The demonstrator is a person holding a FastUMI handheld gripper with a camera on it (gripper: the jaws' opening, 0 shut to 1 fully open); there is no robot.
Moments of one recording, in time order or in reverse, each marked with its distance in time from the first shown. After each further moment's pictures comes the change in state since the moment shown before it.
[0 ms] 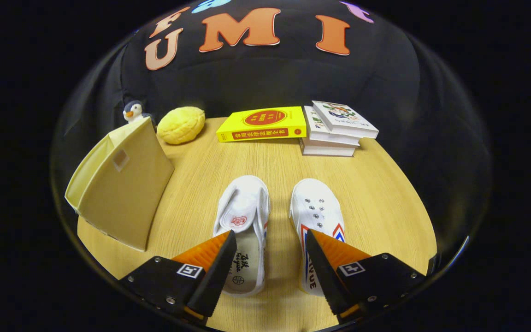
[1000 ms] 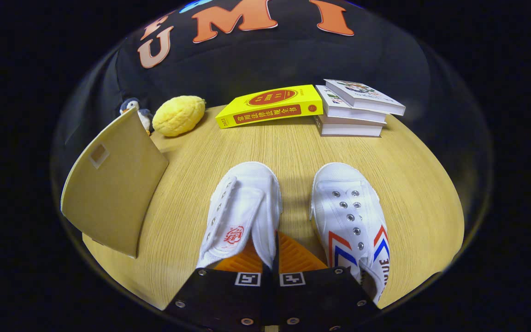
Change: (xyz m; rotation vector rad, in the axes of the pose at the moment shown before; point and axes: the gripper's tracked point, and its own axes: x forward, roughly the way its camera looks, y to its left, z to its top) arm 0.063 0.014 -0.011 0.087 0.014 0.111
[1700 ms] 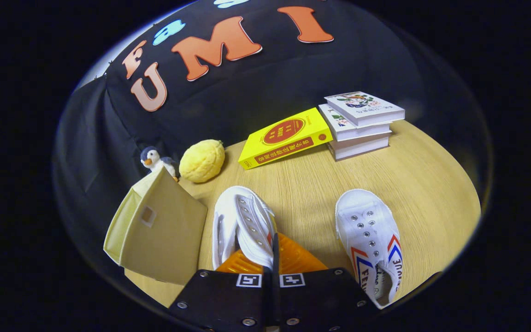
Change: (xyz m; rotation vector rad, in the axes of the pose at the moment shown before) arm -0.046 0.042 0.073 0.203 -0.129 0.133
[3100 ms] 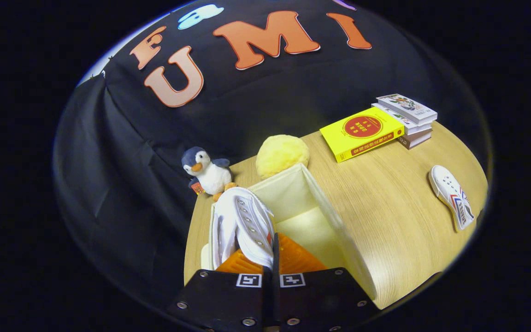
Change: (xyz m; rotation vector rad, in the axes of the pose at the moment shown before) arm 0.019 0.296 -0.016 0.090 0.065 -0.062
